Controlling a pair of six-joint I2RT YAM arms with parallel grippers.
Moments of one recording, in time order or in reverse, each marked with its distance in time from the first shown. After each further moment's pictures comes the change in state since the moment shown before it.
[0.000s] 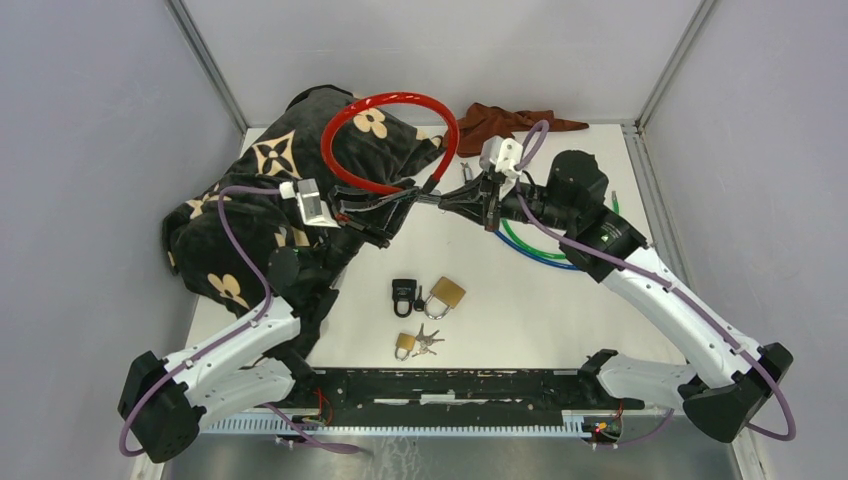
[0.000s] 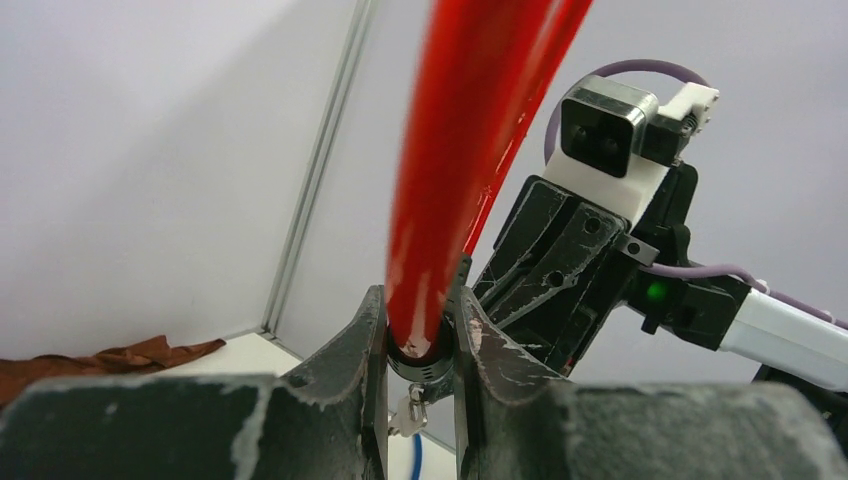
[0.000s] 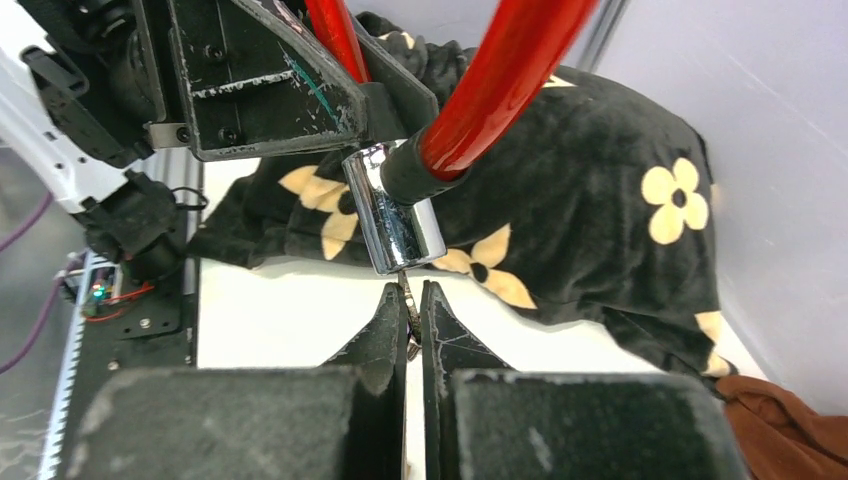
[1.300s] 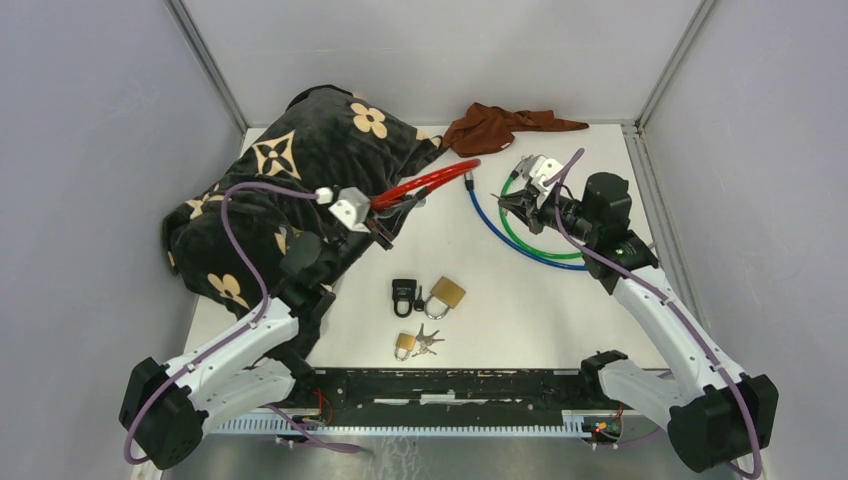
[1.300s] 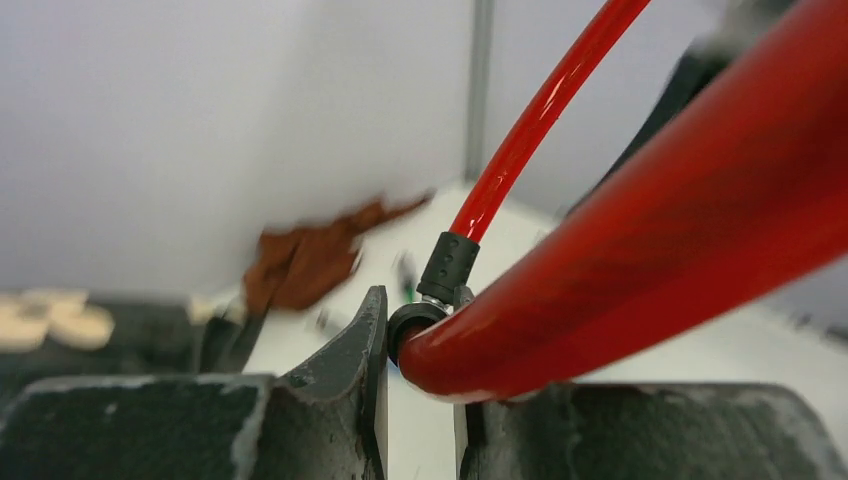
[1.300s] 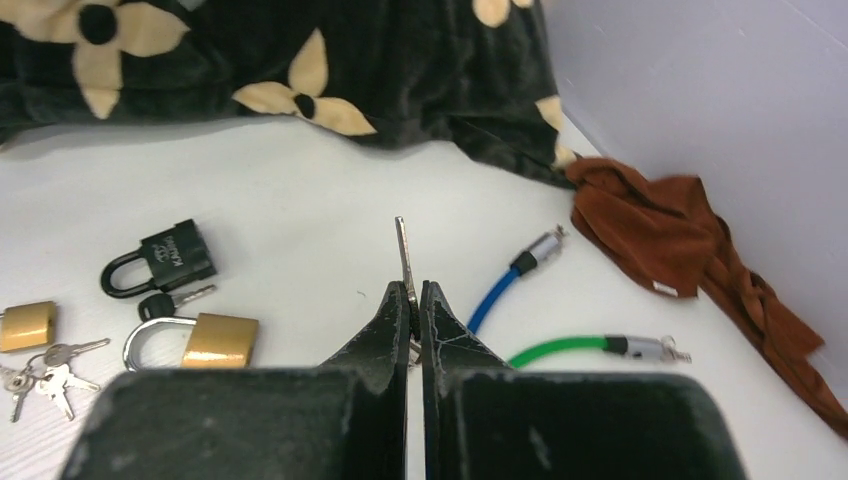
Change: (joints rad) left arm 0.065 -0.026 -0.039 -0.229 0.019 0.410; right arm -0.348 -0.118 -0.386 0.122 -0.041 -0.194
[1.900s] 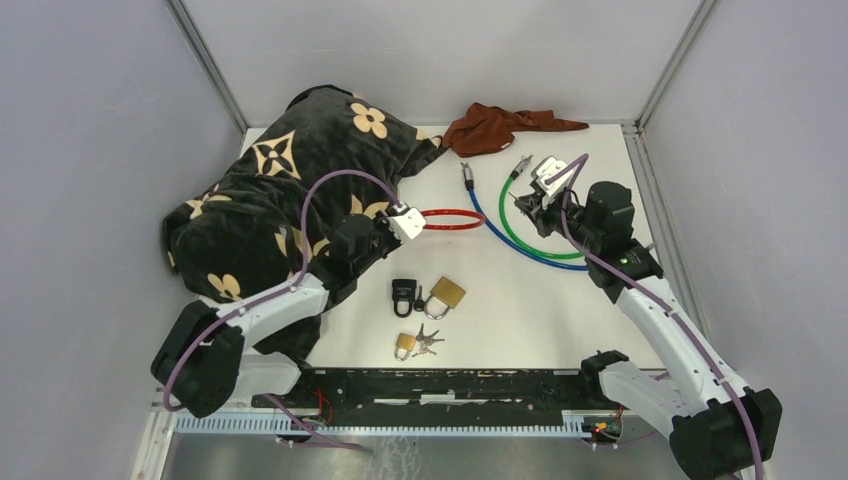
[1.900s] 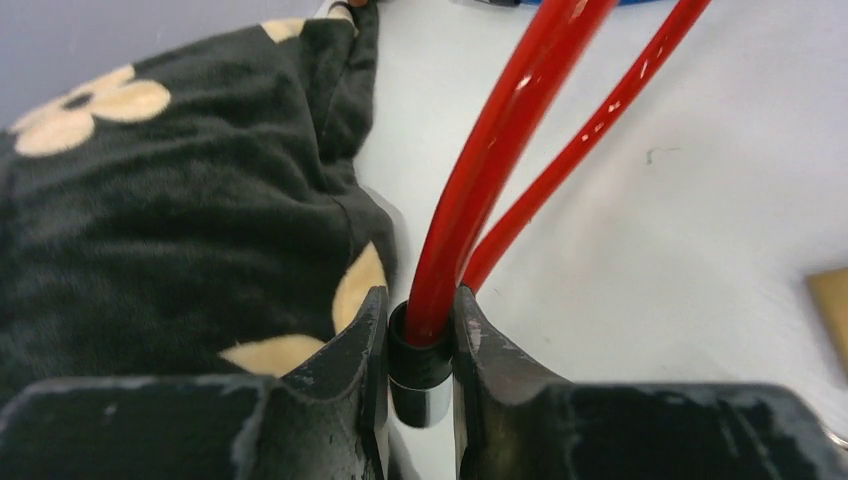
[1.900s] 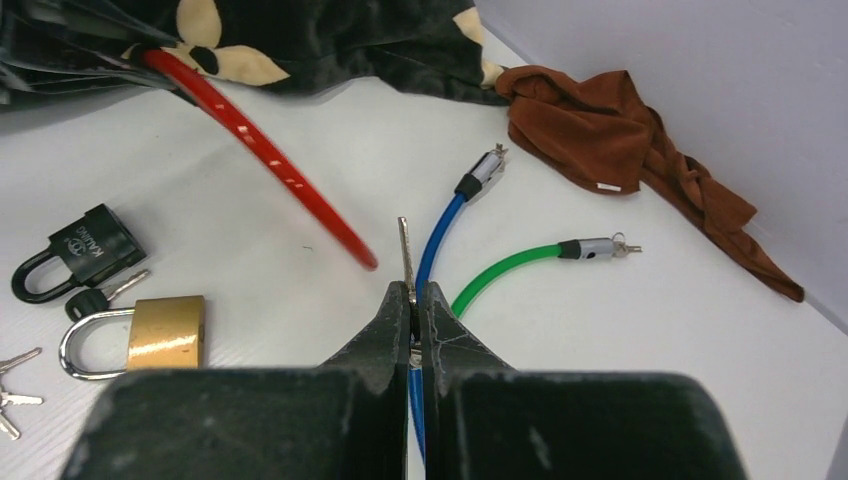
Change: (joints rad) left arm 0.044 0.290 0.018 -0.483 -0.219 0.608; right arm -0.012 -0.069 -0.033 -0.081 0.274 0.025
